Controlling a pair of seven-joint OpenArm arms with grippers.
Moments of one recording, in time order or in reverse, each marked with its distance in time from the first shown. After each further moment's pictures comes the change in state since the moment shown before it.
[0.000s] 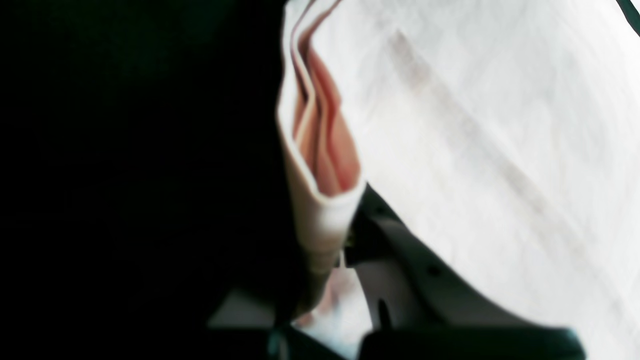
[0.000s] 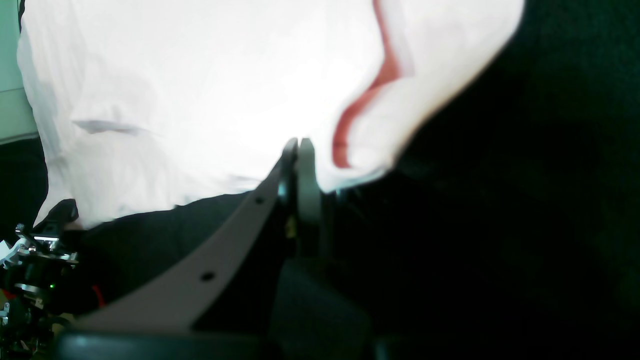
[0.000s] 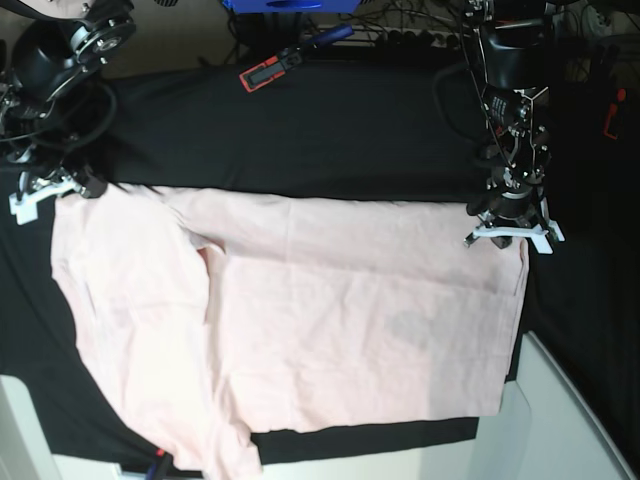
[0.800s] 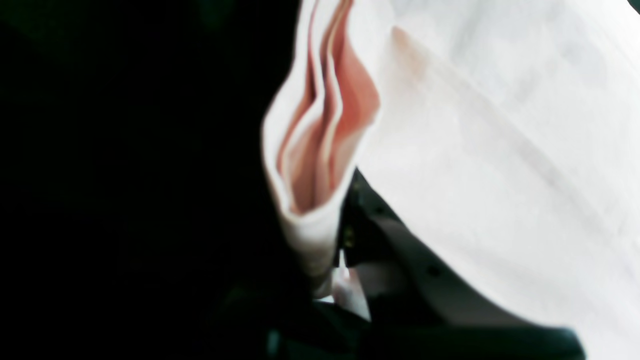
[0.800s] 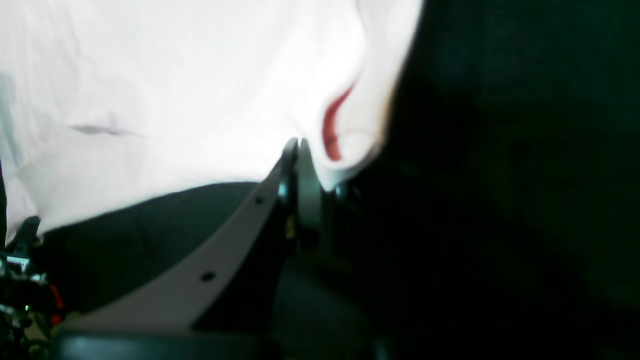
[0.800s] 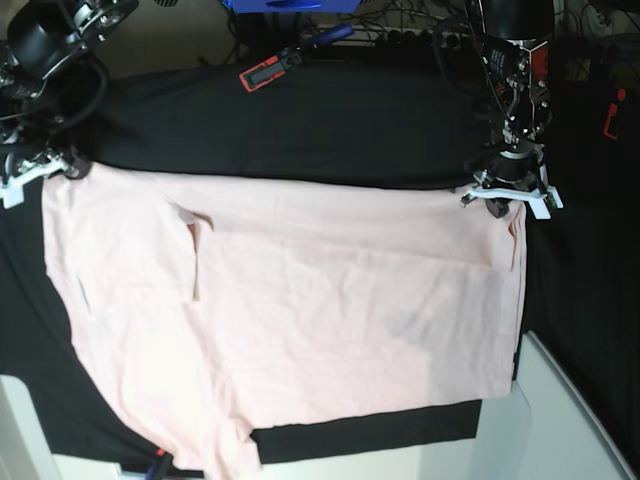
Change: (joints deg) left arm 10.5 0.2 0.1 9.4 -0.3 -1.1 0.1; right arm -4.7 -0.1 0.0 7.3 0.7 0.0 -2.2
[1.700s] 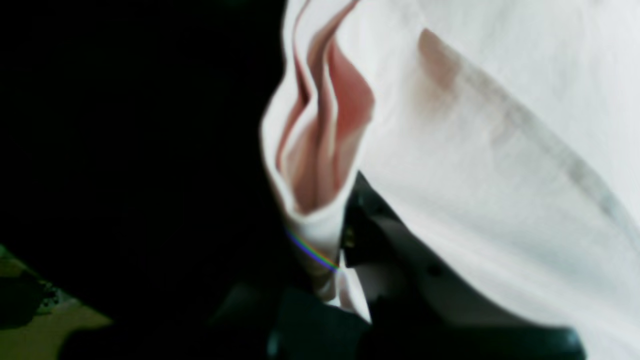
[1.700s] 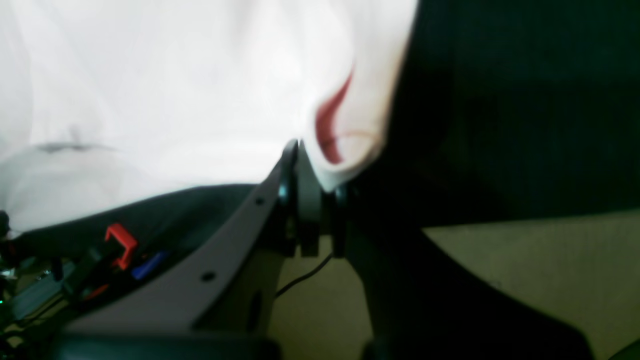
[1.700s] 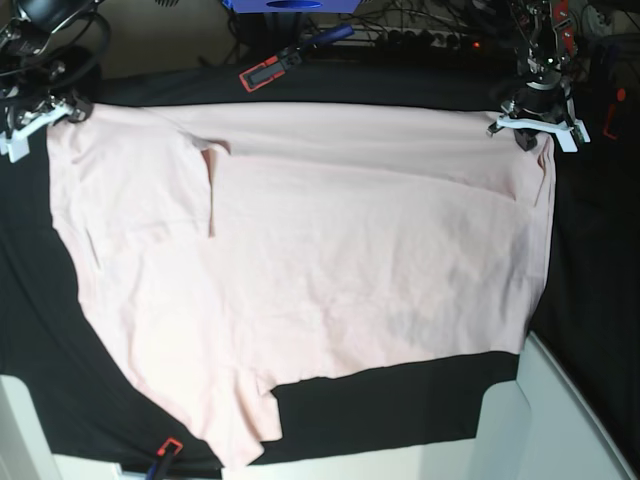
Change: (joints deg) left arm 16.9 -1.7 -5.9 11.8 0.0 -0.4 2.3; right arm -9.4 -3.3 0.1 11.6 0.6 0.2 -9.0
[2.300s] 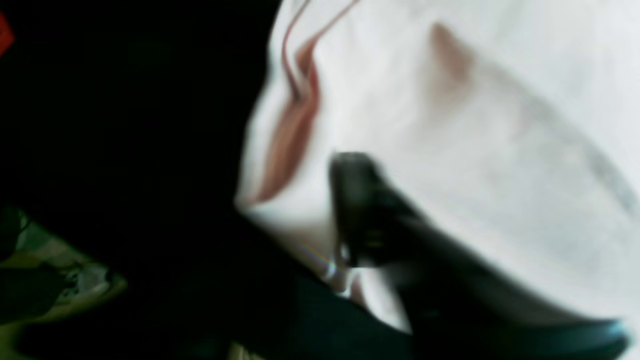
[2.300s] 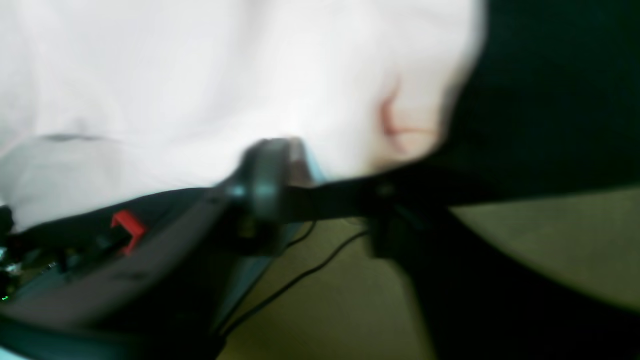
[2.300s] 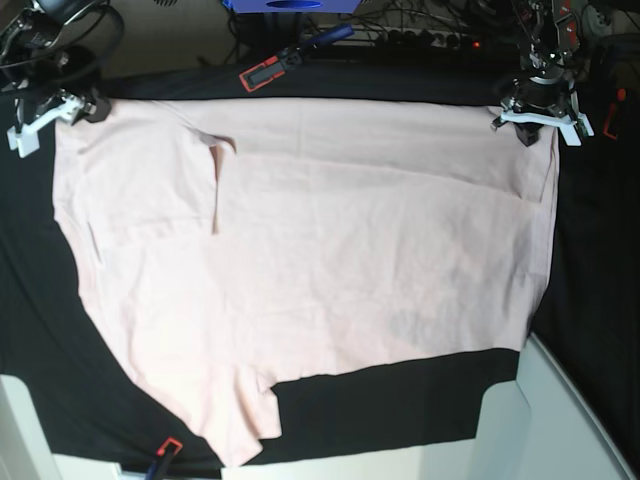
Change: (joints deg) left arm 1.0 -0.2 -0.2 0.2 0.2 0.7 -0.1; right arm -1.1 -3.0 0.2 2.2 1.6 0.4 -0.9
